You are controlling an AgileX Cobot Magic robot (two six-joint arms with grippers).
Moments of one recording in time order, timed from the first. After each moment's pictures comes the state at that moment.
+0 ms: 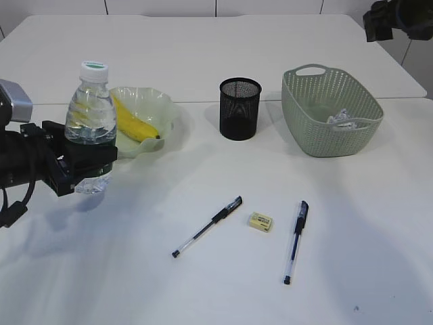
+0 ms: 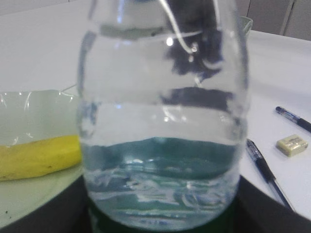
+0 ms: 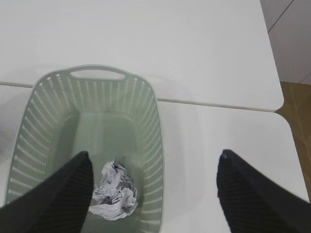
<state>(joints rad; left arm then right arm) 0.05 1.87 -0.67 1.05 -1.11 -0.44 -0.02 1.91 -1.70 -0.17 0.59 -0.01</state>
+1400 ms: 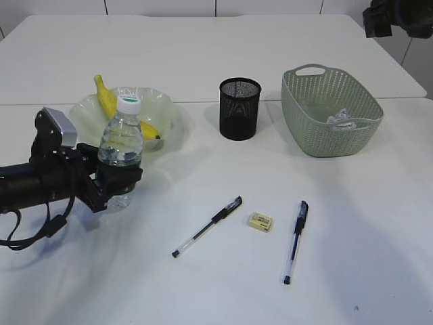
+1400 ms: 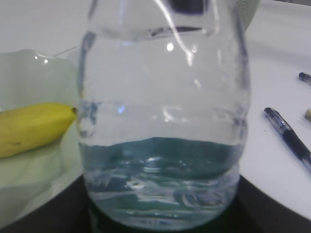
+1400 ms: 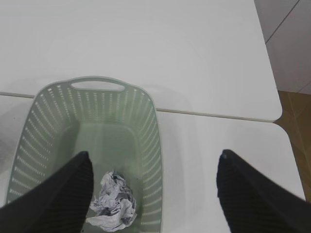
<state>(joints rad) -0.02 2.10 -0.77 0.94 -1.11 -0.30 -0.02 1.91 -1.70 -0.18 0.56 -0.01</state>
